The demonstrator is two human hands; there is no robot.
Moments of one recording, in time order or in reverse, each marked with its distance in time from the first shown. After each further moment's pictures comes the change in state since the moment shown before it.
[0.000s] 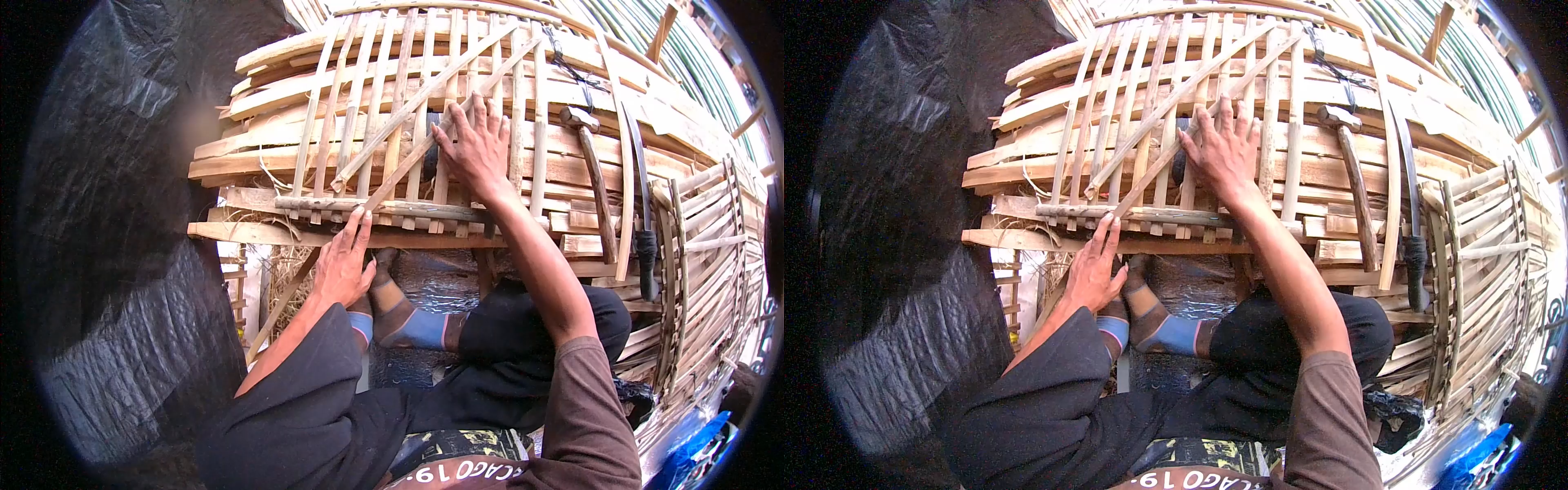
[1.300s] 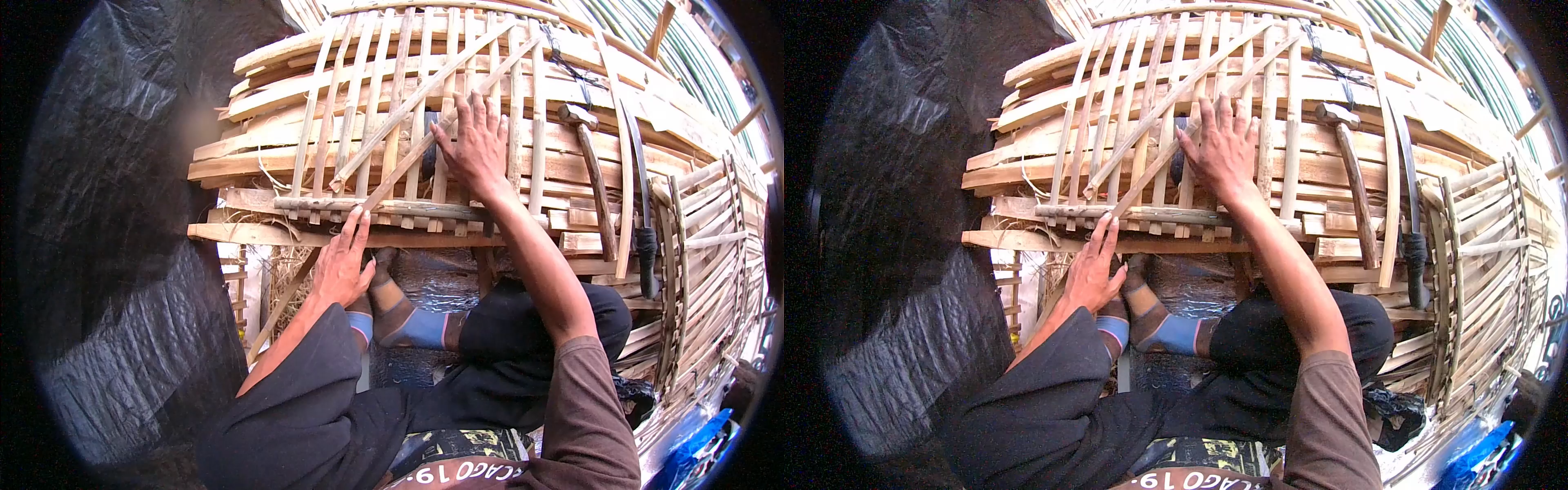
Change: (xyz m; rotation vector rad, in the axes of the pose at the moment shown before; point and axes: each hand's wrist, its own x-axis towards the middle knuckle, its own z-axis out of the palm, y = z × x) left_hand 0.000 0.002 -0.005 -0.026 -0.021 -0.018; right_hand 0.000 0.000 0.000 0.076 0.053 0.009
